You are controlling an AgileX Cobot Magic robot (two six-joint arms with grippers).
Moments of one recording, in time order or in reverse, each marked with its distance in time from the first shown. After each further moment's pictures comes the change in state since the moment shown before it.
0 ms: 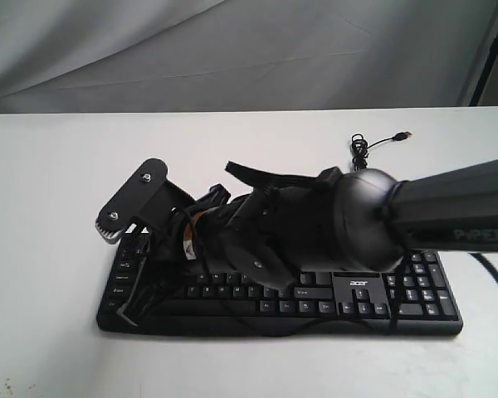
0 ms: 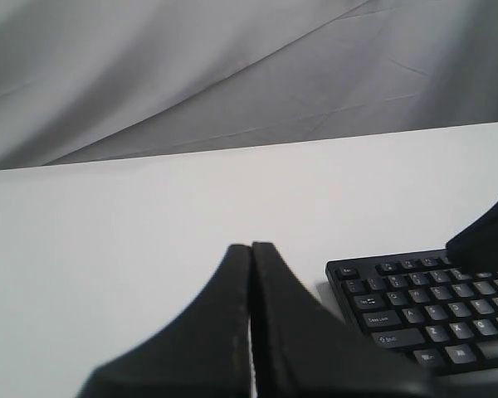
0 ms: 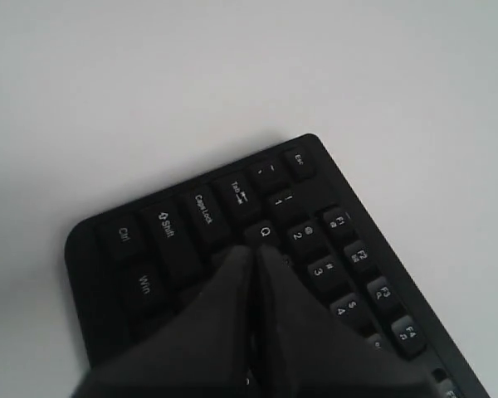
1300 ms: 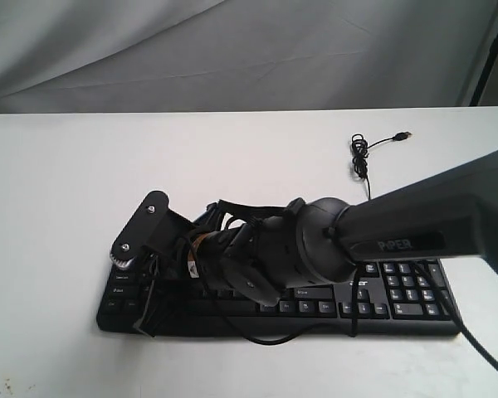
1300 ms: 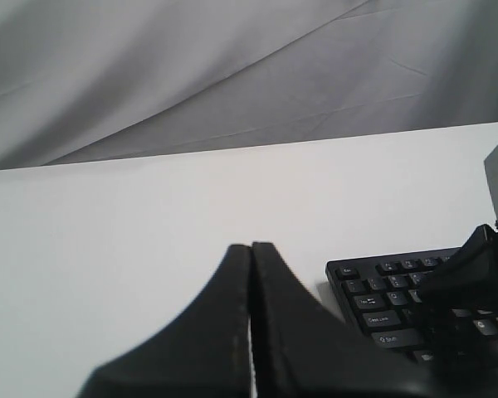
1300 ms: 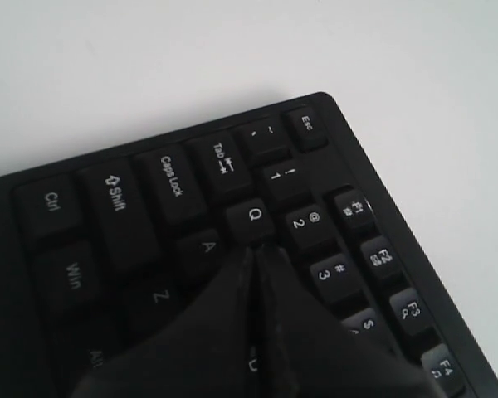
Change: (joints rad) left arm 0.000 0.000 0.000 0.000 0.000 0.000; right arm -0.029 0.152 -0.011 -0.028 -0.145 -0.079
